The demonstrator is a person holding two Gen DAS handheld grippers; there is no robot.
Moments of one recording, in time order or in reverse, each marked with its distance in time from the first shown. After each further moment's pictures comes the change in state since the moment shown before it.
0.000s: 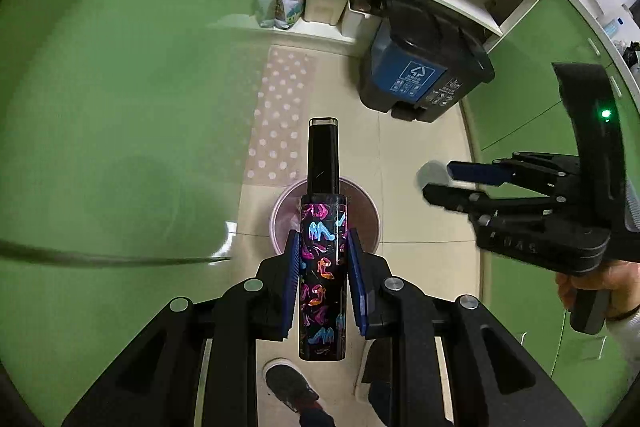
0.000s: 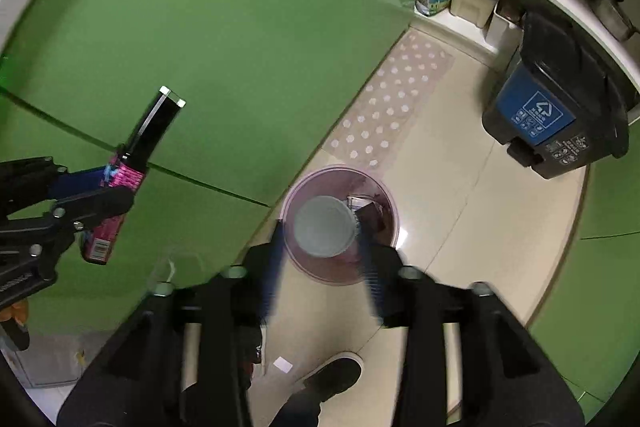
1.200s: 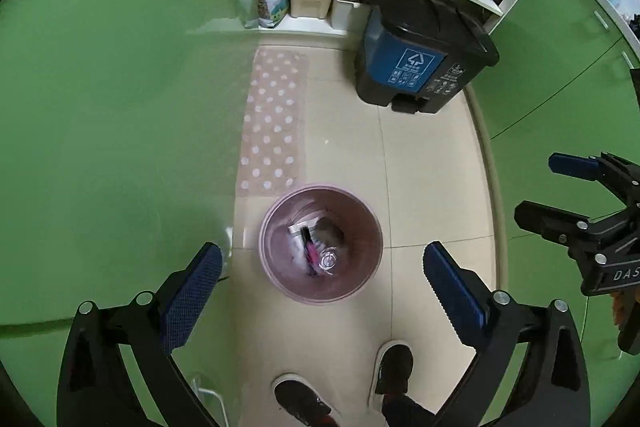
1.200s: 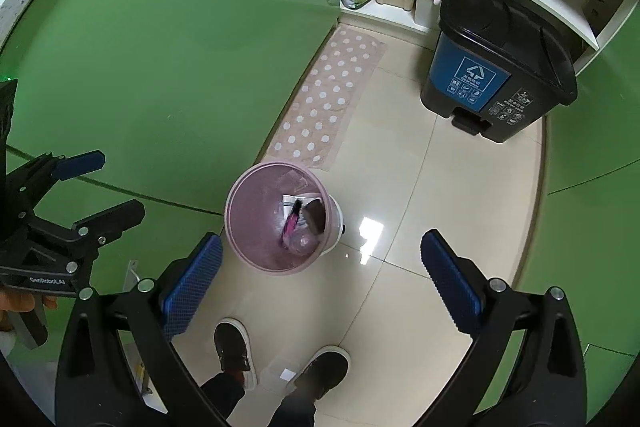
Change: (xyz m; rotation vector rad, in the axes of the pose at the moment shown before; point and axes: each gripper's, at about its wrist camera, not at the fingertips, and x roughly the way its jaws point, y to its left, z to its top) left arm 0.046 -0.032 0.020 0.065 0.017 0.040; right arm -0.037 -0.069 -0.031 0.163 -0.030 -0.111
